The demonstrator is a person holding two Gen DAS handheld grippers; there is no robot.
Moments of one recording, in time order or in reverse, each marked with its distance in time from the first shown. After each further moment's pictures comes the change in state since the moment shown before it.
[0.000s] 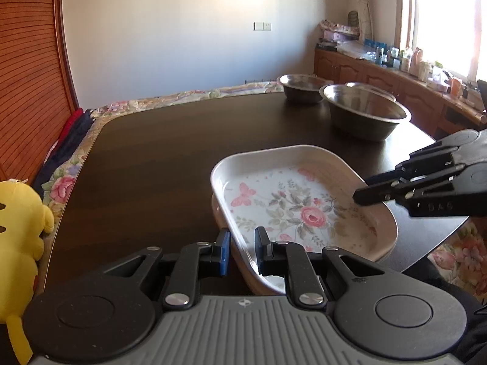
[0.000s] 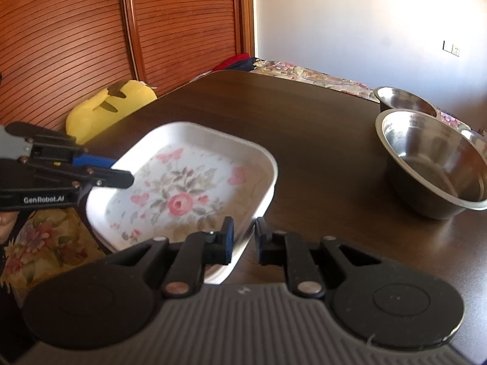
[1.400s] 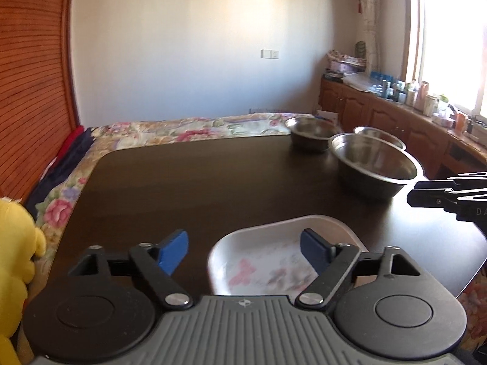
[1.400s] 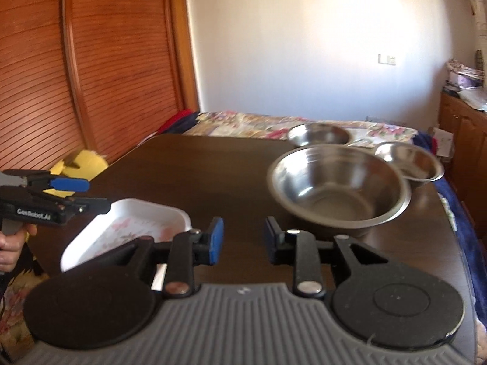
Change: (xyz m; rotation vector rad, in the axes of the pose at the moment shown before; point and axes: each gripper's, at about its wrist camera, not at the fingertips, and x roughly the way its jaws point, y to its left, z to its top) left arm 0.017 -0.001 0.051 -0.055 -0.118 -0.019; right arm -0.056 -0.057 -0.008 0.177 -0.220 -0.168
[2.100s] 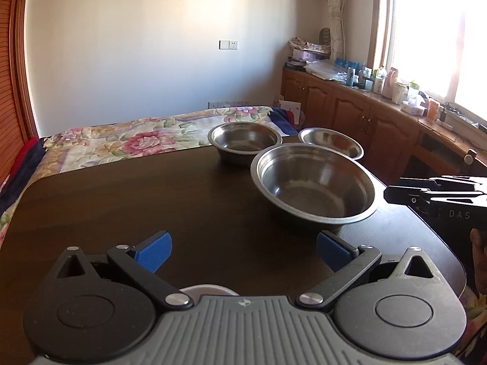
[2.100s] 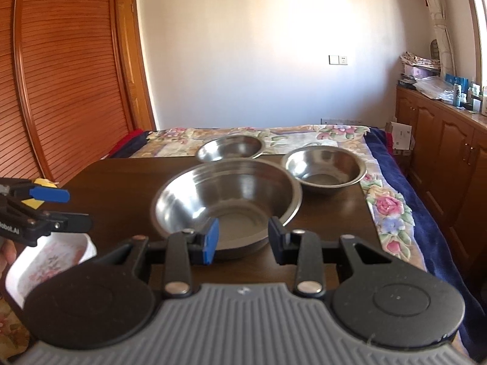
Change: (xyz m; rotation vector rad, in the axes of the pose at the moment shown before) left arm 0.058 -0.080 0.051 0.053 0.050 -0.116; right arm 0.004 -0.095 0.005 0.085 -0.047 -0.126
